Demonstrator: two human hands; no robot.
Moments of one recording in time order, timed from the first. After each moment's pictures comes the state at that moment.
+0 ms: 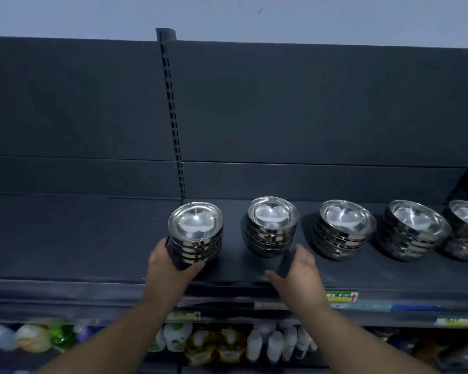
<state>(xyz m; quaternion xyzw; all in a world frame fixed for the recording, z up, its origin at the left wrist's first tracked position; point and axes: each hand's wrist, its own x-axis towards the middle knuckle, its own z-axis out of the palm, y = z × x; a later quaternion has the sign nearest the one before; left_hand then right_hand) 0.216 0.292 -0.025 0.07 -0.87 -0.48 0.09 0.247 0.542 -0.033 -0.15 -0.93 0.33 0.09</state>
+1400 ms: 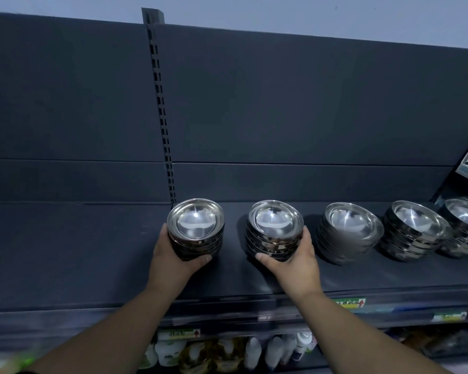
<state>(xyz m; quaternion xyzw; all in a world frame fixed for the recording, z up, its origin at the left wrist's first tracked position) 0.146 0.284 -0.043 0.00 -0.83 -0.55 0.08 0.197 0.527 -0.037 -0.18 -0.85 0.46 0.18</state>
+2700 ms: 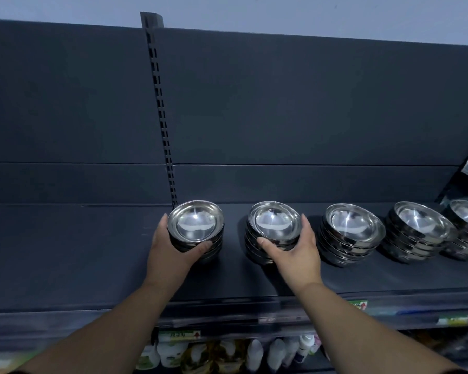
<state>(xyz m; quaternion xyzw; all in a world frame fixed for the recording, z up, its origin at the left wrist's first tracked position) 0.146 0.290 -0.021 0.00 -0.83 -0.54 0.11 0.189 0.527 -0.017 -0.17 -0.84 0.47 0.22</state>
